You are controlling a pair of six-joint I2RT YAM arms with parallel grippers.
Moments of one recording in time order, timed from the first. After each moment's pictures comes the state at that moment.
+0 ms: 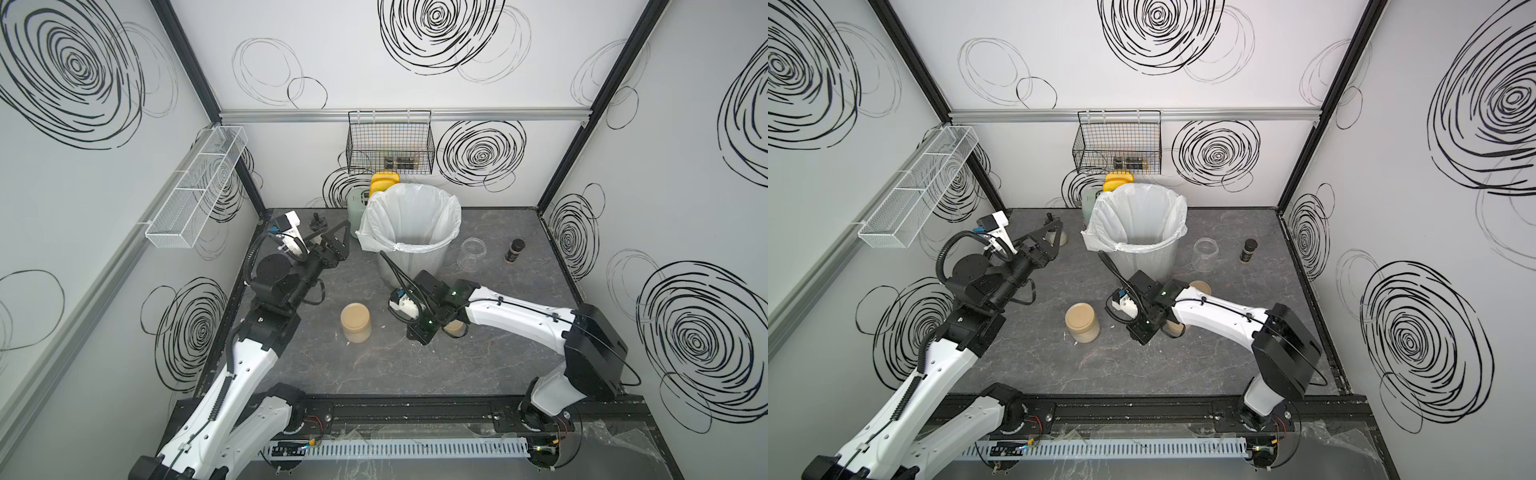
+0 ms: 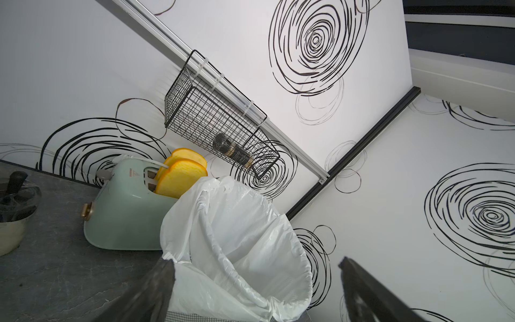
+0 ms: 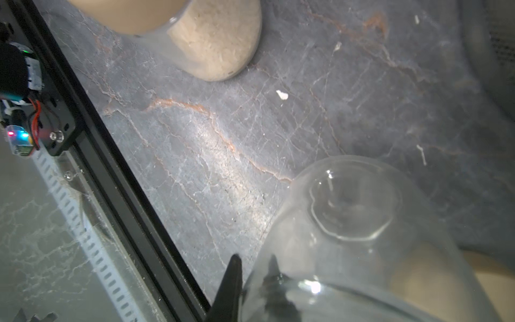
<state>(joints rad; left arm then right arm) -0.26 0.86 0.82 0.14 0.12 -0.74 0.94 1.62 1.14 -0.75 -0.25 0.03</state>
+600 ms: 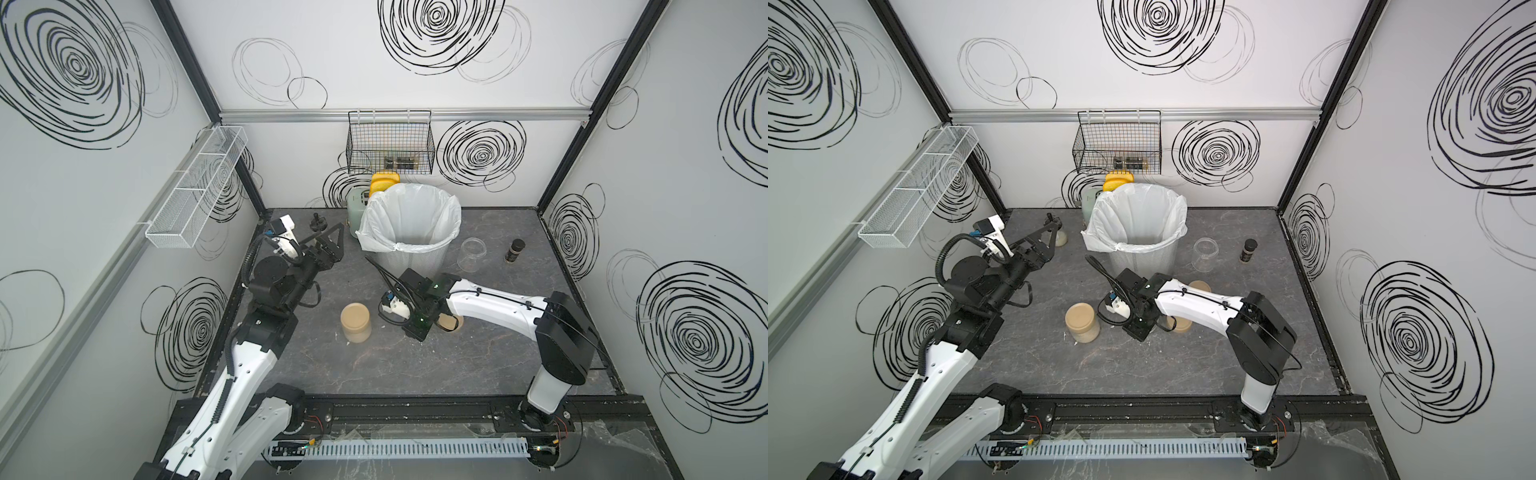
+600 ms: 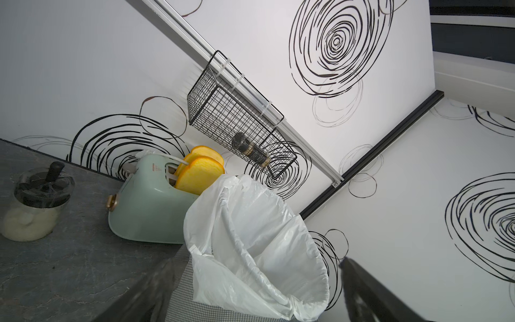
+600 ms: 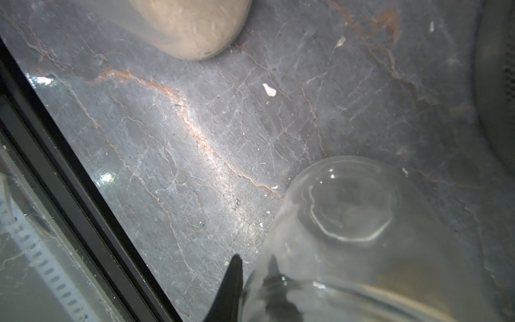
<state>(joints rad) -0.21 0.84 0.79 0.12 0.13 -0.75 0.95 1.75 1.26 -0.84 -0.15 -0.11</state>
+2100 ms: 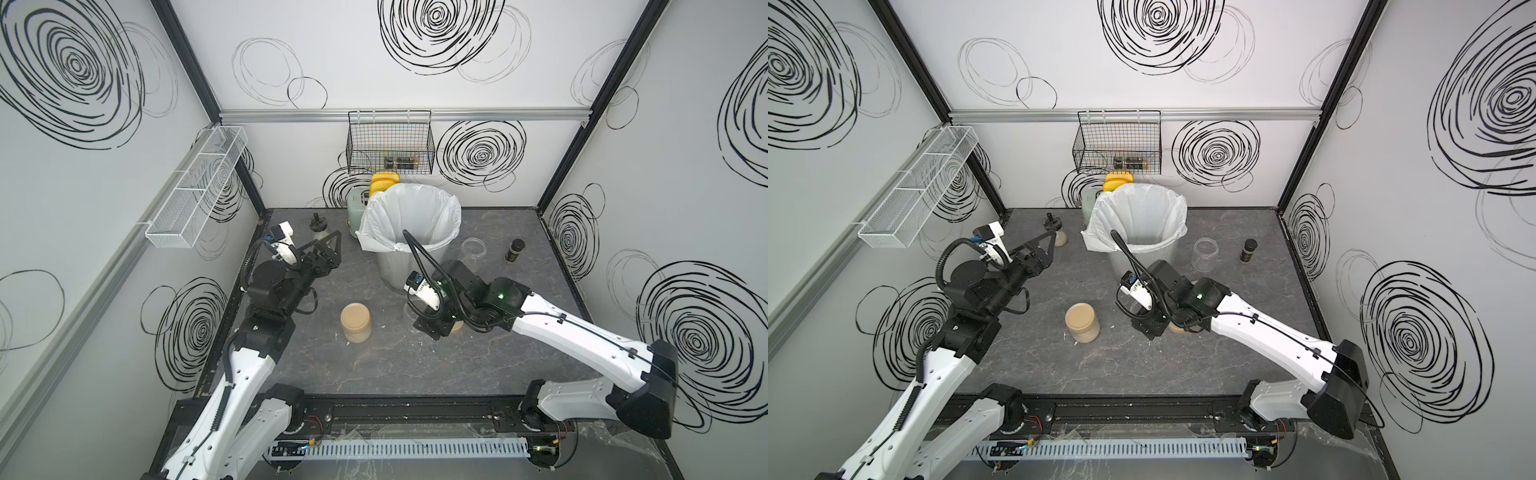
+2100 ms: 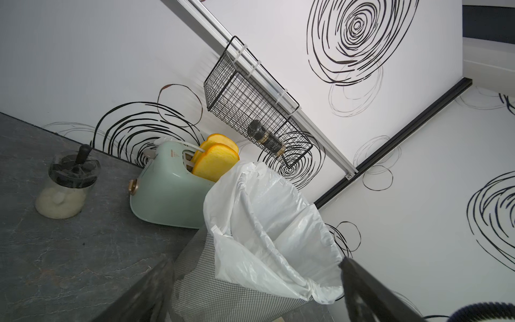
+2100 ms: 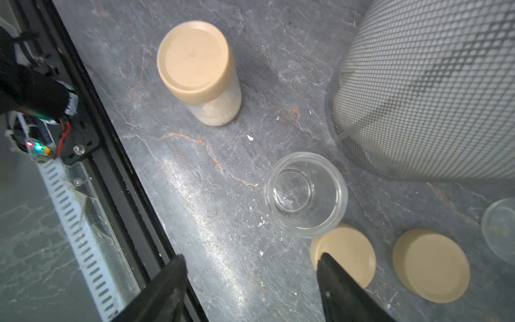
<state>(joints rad) -0.18 0.78 0.75 0.03 0.14 -0.73 0.96 1.25 1.14 -0.81 -0.10 -0.02</state>
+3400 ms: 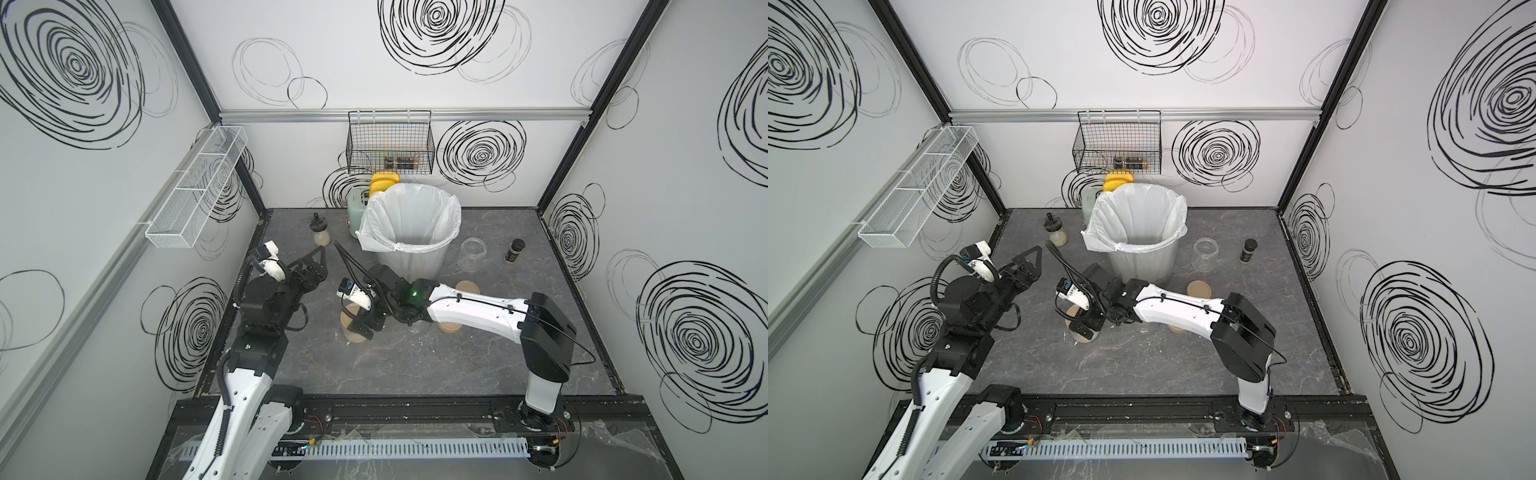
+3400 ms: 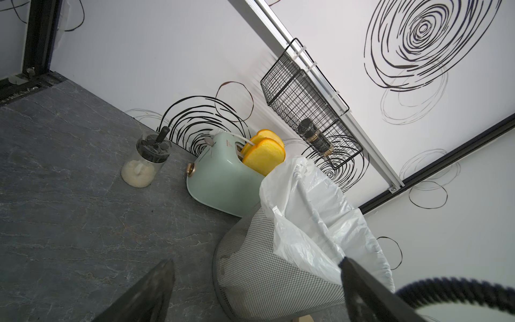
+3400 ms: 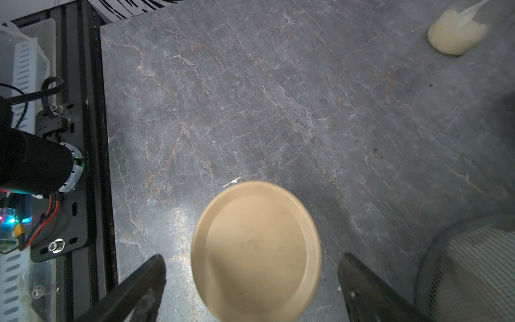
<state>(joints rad) -0.08 0.66 0.65 -0.09 0.11 -0.74 1.09 1.87 1.44 -0.39 -0.16 -0.12</state>
